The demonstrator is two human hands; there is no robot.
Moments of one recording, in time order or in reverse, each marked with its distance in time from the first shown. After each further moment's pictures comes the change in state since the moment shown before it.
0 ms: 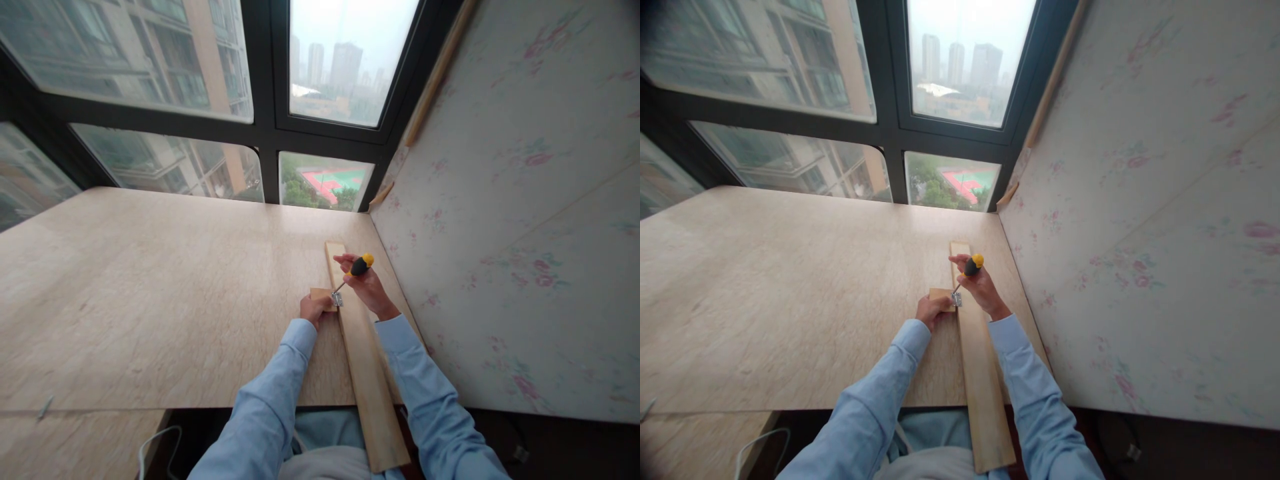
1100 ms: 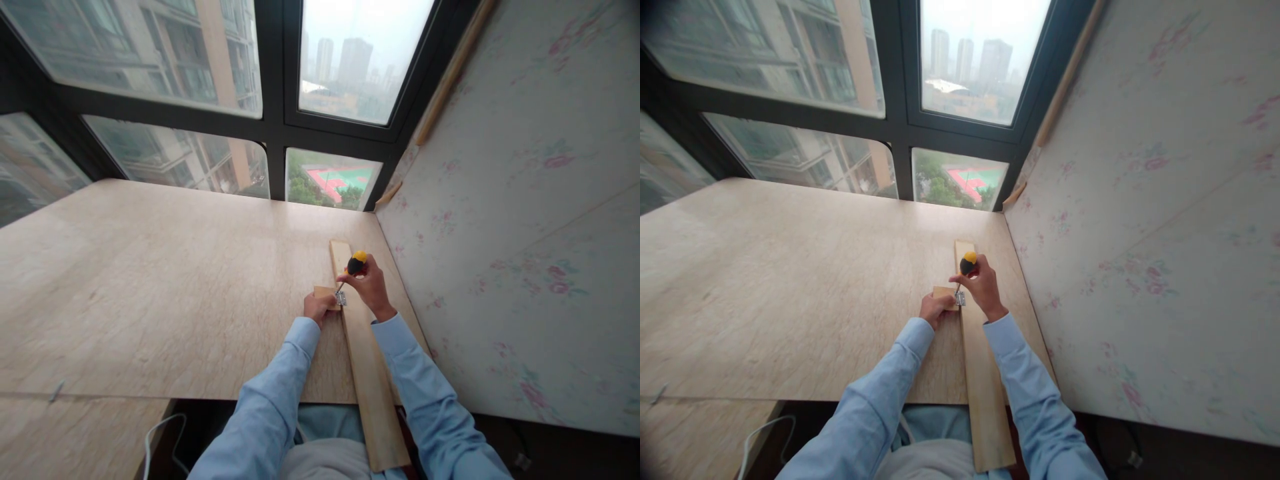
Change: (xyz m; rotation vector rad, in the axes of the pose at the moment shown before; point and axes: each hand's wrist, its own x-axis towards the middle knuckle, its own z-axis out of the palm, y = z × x) left_hand -0.001 -0.001 0.001 -0.012 -0.001 0.013; right_hand 0.005 0.002 0.005 -0.528 0.300 -0.064
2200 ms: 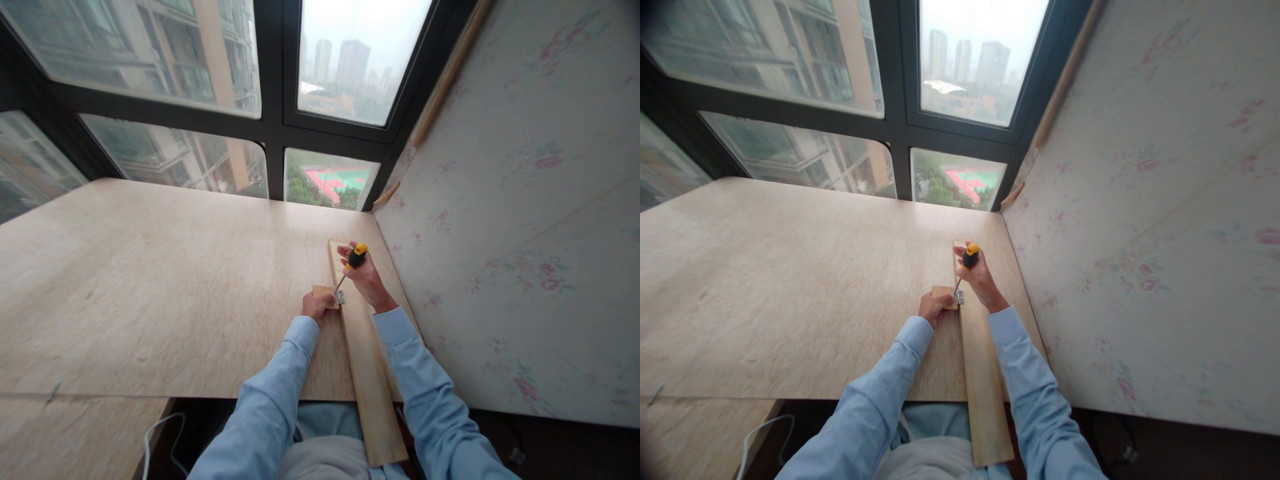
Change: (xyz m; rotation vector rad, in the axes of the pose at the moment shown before) left_hand 0.001 -0.003 -0.001 0.015 0.007 0.015; right_hand 0.009 0.001 0.007 0.596 -0.233 0.066
